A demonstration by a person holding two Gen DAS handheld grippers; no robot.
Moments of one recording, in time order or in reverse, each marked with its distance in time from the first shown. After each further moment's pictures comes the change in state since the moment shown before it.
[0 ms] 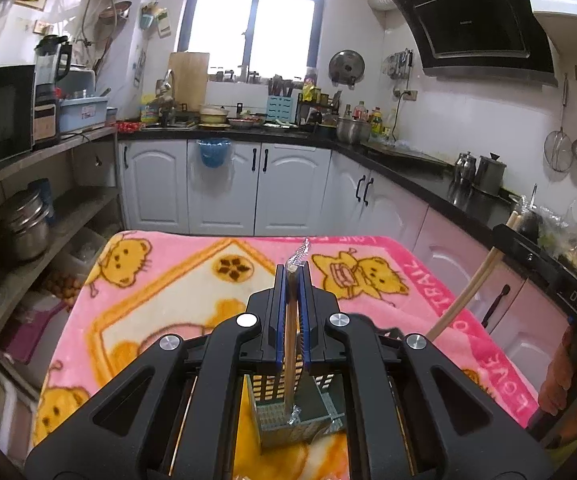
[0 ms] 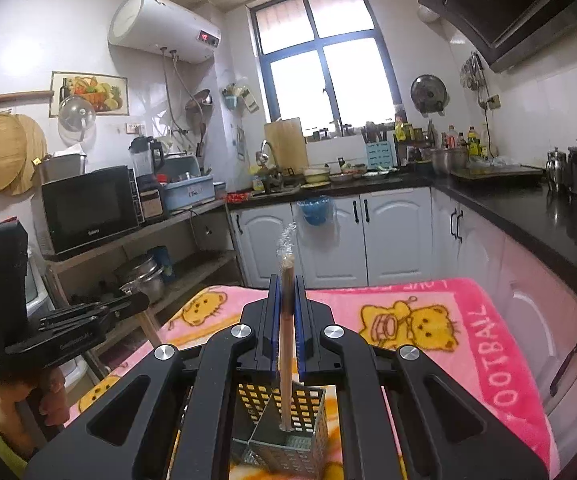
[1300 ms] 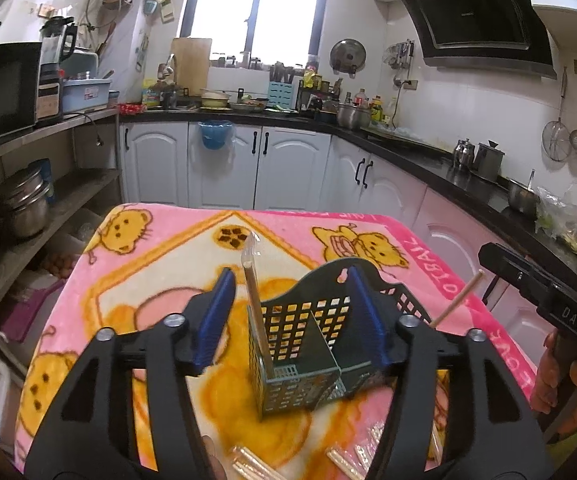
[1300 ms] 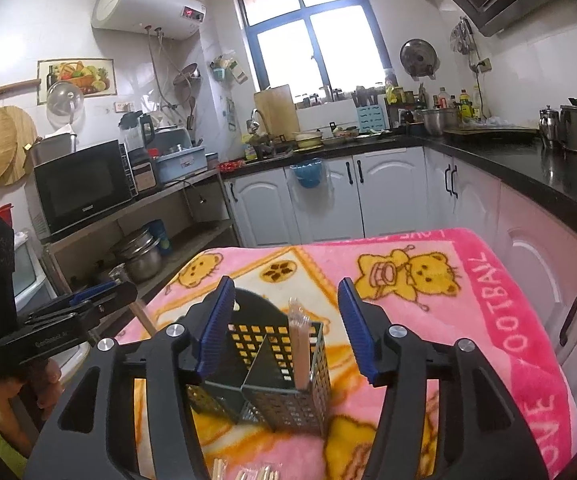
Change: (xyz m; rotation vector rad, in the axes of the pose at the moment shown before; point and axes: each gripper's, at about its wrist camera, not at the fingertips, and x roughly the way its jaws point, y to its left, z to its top) left arm -0.005 0.005 -0.039 -0.021 0.034 -0.011; right arm -0.008 -0.008 -0.046 0.049 0.102 -0.008
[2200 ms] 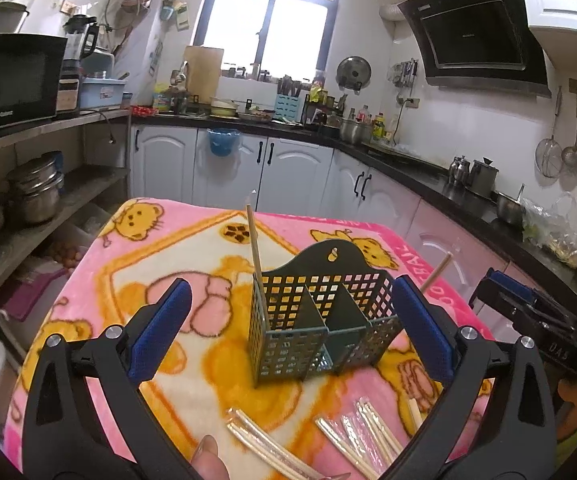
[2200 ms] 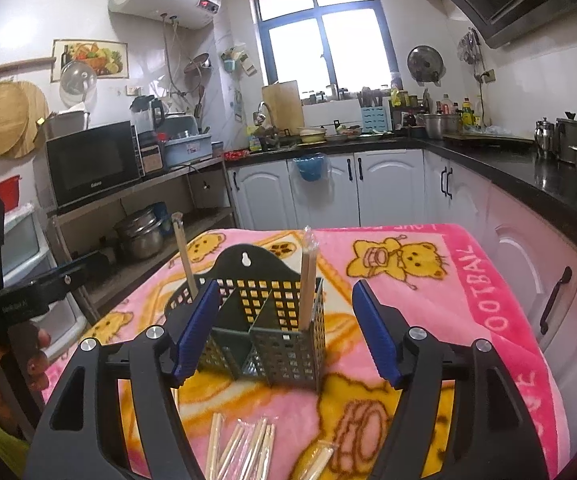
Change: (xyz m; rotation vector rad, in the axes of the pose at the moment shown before) left arm -0.051 0.001 -0.028 -0.050 -0.056 0.003; right arm -0.045 0.018 -0.036 -0.074 0.017 -0.018
